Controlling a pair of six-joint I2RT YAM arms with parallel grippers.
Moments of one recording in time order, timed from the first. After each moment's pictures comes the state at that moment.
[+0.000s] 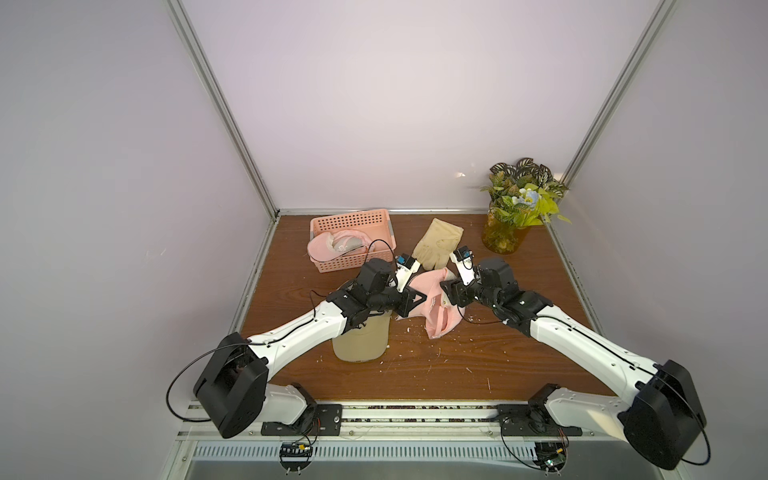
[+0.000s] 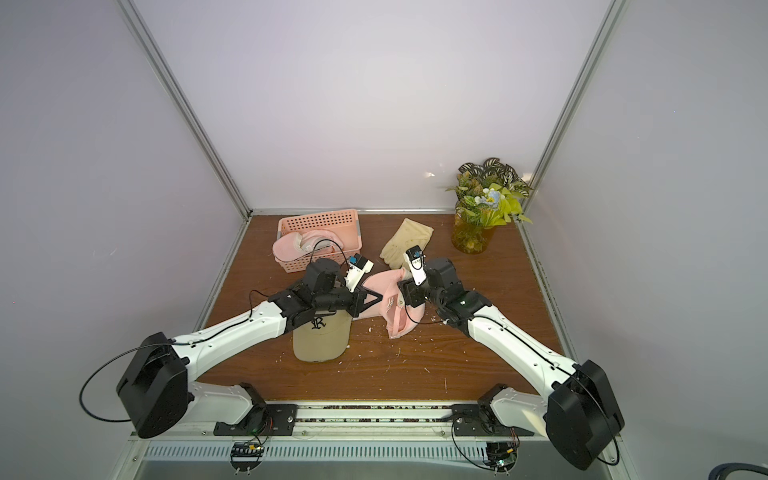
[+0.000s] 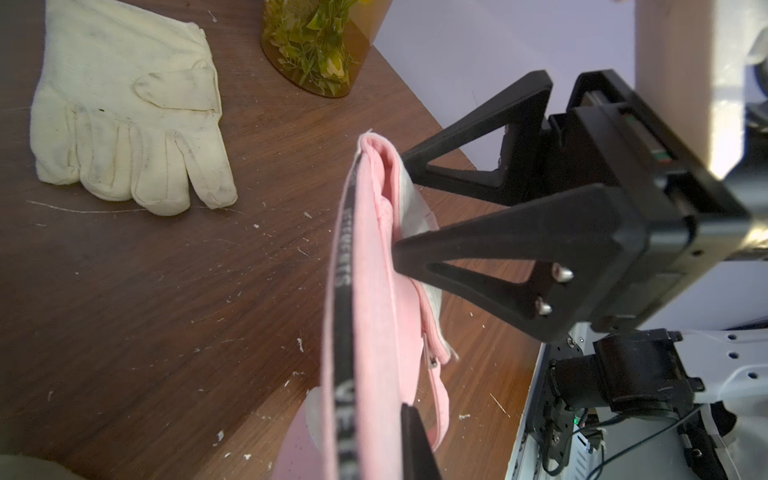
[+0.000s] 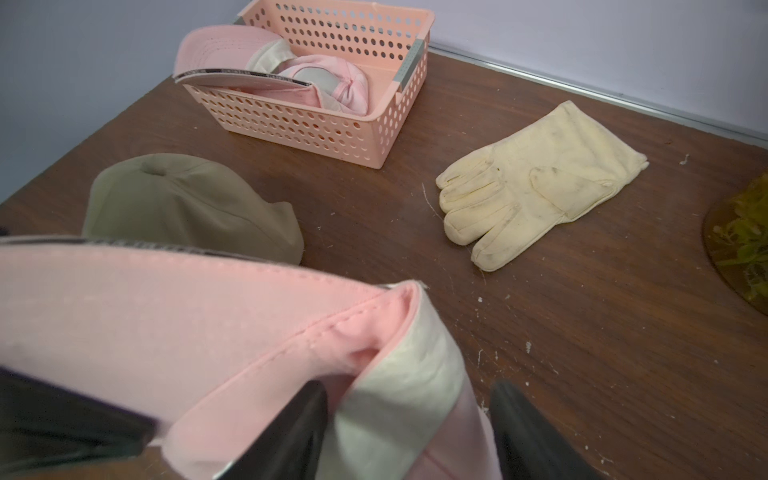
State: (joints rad) left arm -0.70 1.36 0.87 -0.05 0.44 -0.32; right arm 0.61 1.23 0.86 -0.23 0.03 0.08
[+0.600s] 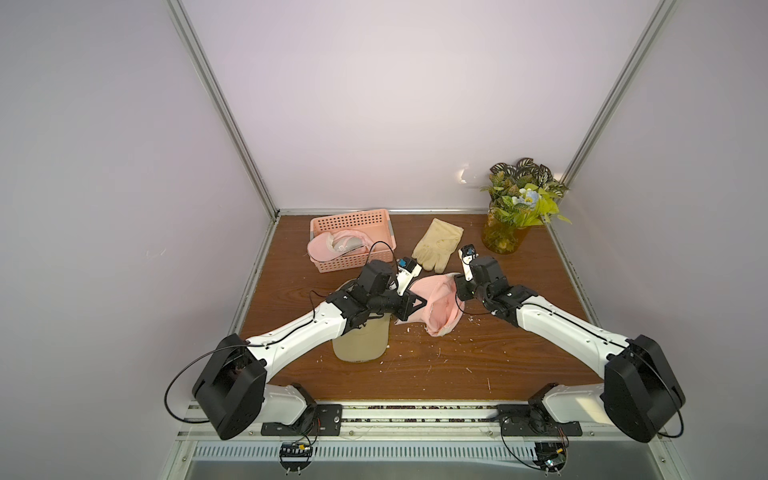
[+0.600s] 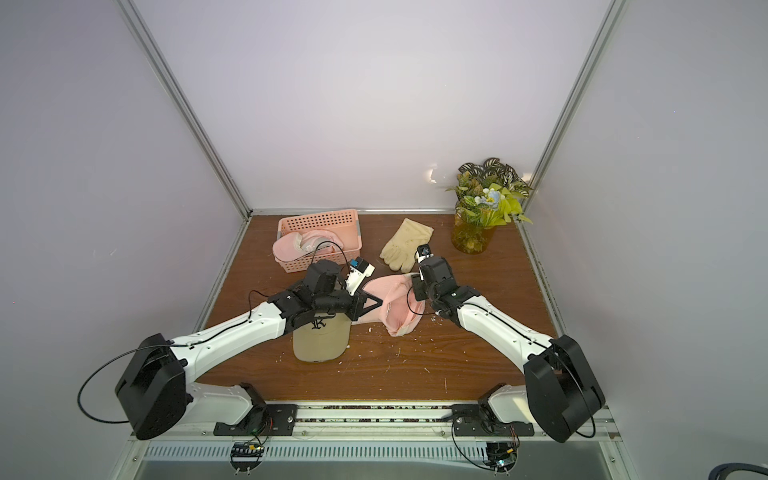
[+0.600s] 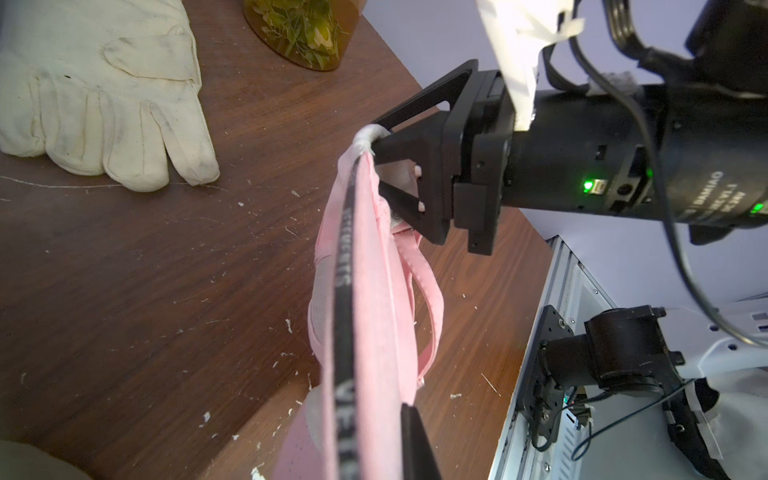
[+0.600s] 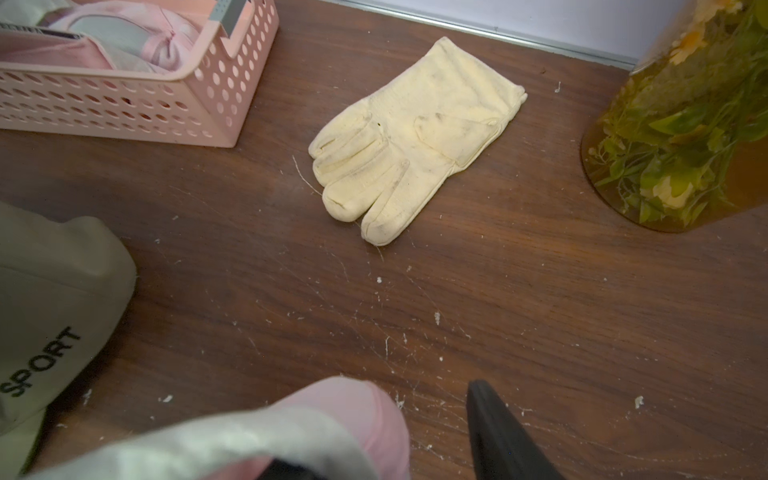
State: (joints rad) left arm -0.70 1.35 0.87 -0.11 0.47 -0.31; right arm 0.56 1.36 0.85 -0.23 0.27 0.17
